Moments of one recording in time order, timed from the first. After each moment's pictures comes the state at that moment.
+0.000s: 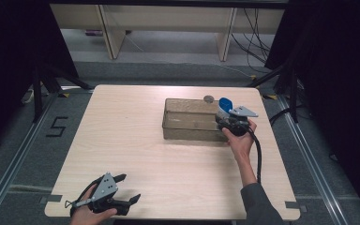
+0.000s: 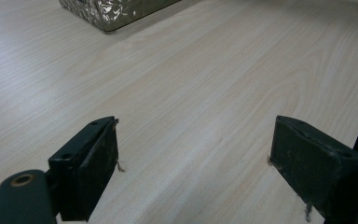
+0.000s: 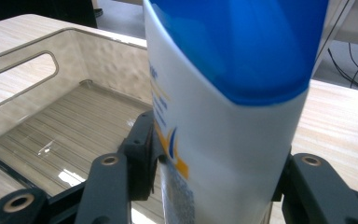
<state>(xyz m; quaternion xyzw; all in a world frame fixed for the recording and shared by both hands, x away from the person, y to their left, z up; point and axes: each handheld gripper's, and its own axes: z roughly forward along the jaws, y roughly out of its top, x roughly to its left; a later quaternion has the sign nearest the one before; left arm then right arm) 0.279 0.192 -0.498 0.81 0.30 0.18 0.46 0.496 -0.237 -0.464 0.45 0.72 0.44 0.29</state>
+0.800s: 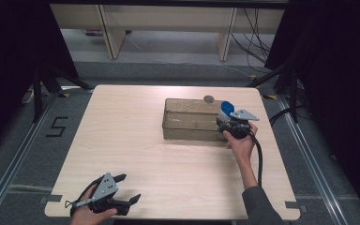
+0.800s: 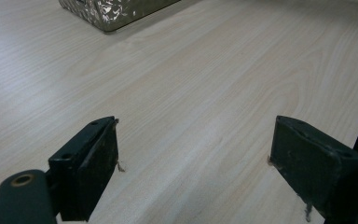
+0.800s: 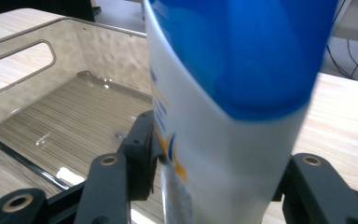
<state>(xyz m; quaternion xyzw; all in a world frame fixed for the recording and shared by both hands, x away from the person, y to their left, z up) 0.280 0.194 -0.497 0.82 0.29 0.19 0.46 0.491 -0.241 -0.472 0.45 0.72 0.44 0.29</state>
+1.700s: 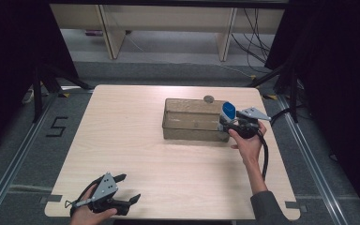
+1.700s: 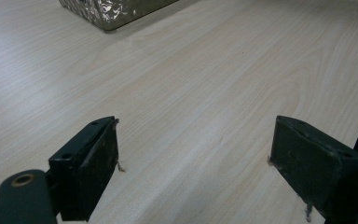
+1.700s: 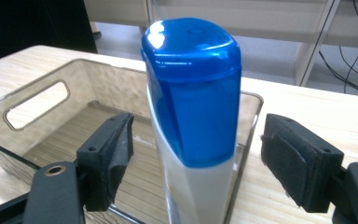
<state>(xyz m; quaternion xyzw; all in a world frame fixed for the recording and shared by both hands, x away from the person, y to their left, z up) 0.280 0.193 -0.498 0.81 0.30 0.19 0.47 0.472 -0.254 -0.443 0.47 0.69 0.47 0.29</state>
